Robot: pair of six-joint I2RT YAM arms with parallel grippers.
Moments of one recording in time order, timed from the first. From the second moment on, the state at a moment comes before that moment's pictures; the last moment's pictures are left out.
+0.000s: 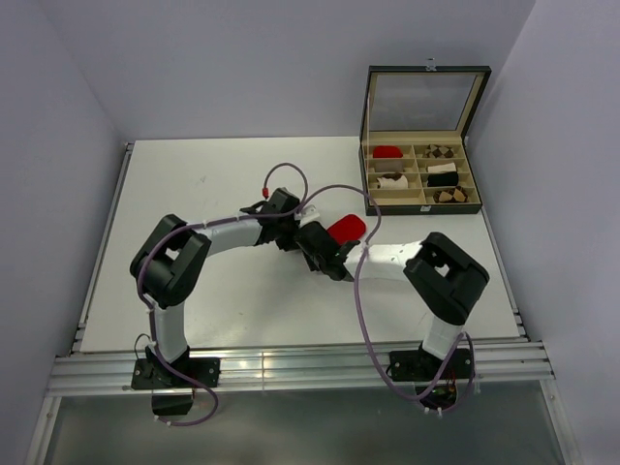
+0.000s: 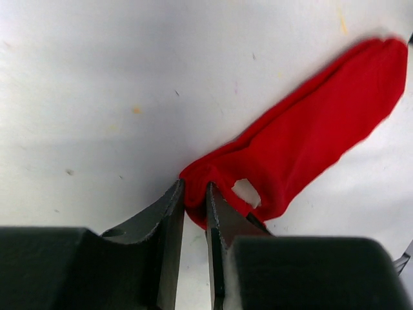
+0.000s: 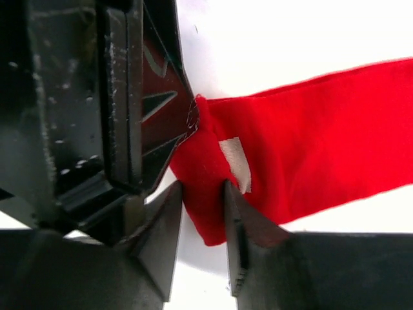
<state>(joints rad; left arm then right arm) -0.68 1.92 1.19 -0.21 0.03 -0.96 0.86 1.72 0.87 -0.02 0.38 0.25</state>
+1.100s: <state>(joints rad) -0.56 1.58 0.82 -0.16 -0.02 -1.05 0.50 2.07 1.00 0.29 -0.87 0.77</state>
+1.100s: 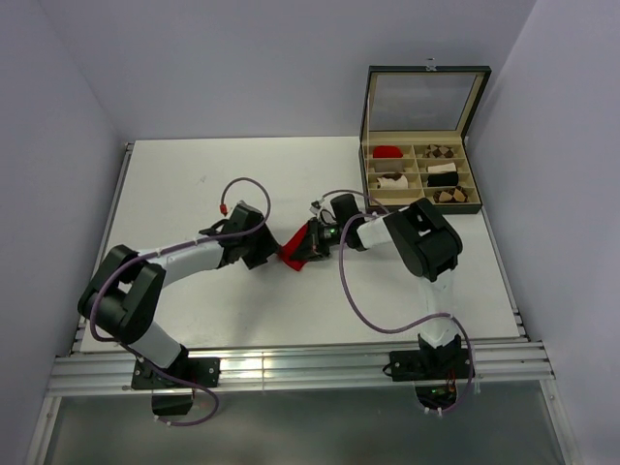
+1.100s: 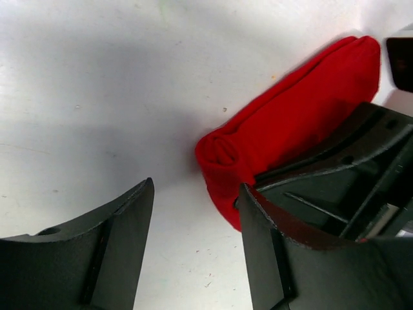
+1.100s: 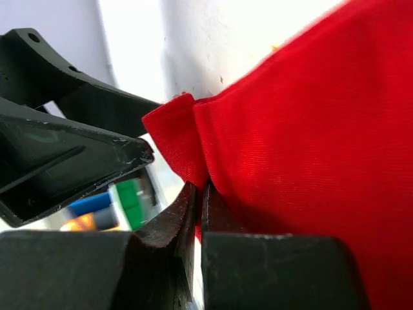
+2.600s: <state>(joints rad) -0.62 1.77 0.98 -0.16 0.02 -1.02 0.62 1.73 0.89 0.11 -0.41 0.48</state>
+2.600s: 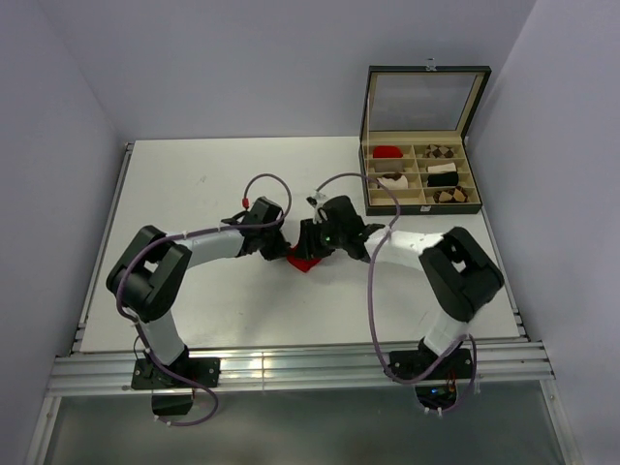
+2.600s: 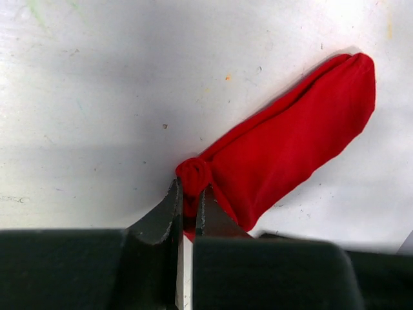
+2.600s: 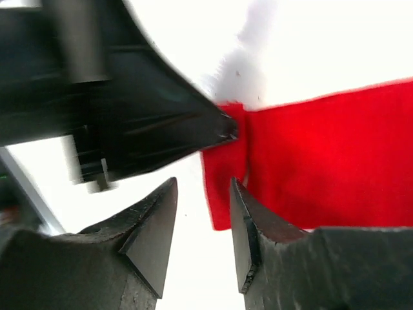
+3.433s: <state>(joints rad) -0.63 1.79 1.02 -0.20 0.03 -0.99 1.03 1.72 0.87 0.07 0.34 0.07</state>
